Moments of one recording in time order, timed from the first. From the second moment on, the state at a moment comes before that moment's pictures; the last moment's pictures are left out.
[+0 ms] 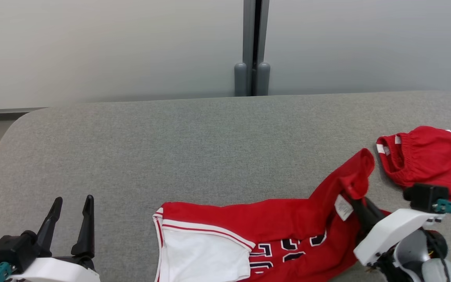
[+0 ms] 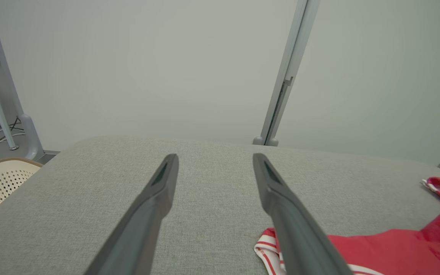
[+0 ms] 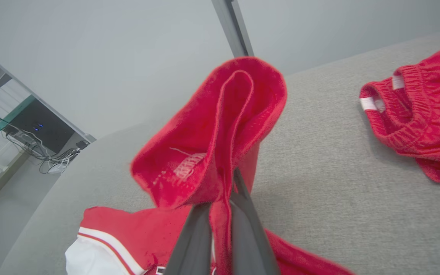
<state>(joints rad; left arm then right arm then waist) 0.04 0.44 -0.28 0.05 -0.68 0.14 -0.24 -0.11 -0.09 0.04 0.14 0.52 0.13 0.35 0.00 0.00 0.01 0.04</state>
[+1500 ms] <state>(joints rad) -0.02 0.41 -0.32 0.11 -0.68 0.12 -0.24 -0.43 -0.16 0.58 0.45 0.85 0.13 -0.02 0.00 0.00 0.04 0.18</state>
